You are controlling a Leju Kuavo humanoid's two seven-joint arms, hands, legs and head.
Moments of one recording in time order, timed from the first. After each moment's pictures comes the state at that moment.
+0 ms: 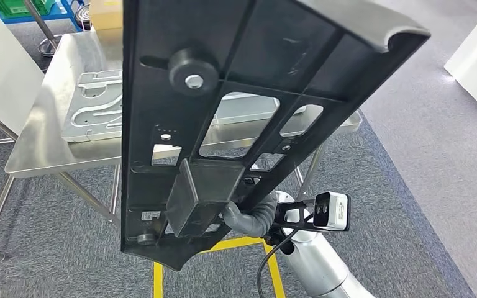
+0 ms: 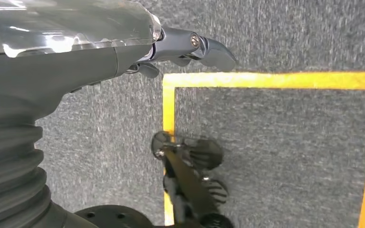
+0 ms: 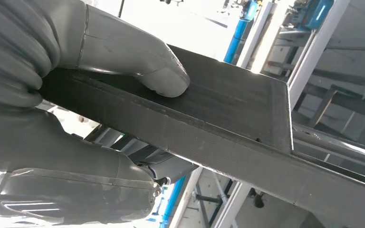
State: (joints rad) left arm -0.12 0.10 -1.26 -0.12 1.45 0.08 -0.41; right arm -0.40 0.10 0.60 -1.55 -0.18 0.59 -0.68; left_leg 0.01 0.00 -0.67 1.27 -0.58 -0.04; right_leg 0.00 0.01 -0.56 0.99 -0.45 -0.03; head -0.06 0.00
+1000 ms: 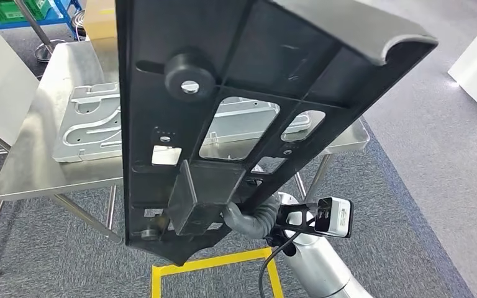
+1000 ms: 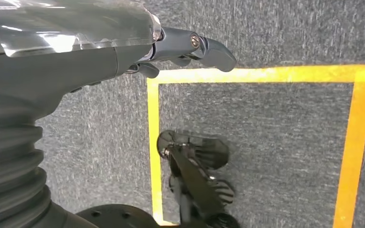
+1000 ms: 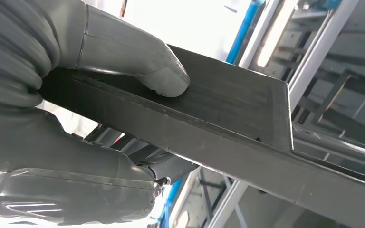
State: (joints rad) left arm -0.12 0.10 -1.27 -0.12 1.45 0.08 -0.39; right arm -0.39 0.10 0.58 -1.58 -0.14 0.55 -0.68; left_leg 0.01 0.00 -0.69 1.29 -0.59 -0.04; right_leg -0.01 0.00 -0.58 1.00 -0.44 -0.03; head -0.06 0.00
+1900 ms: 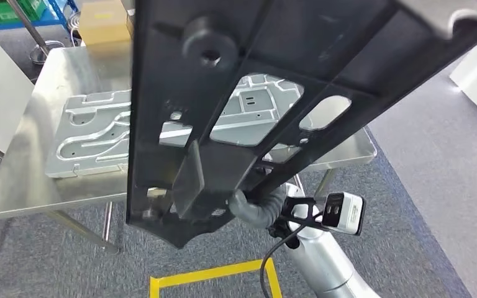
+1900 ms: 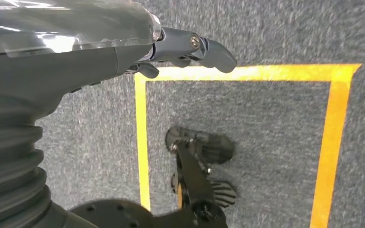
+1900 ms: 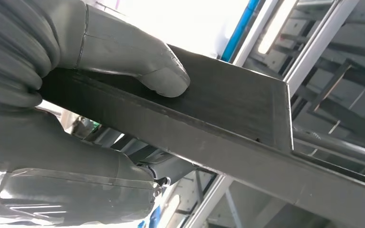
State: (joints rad) left arm -0.11 0.10 -1.25 -0.12 1.45 0.08 -0.40; right arm -0.42 0.11 0.57 -1.61 -0.13 0.50 -0.68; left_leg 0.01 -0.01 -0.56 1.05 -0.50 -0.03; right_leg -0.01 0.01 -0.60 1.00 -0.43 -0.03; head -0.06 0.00
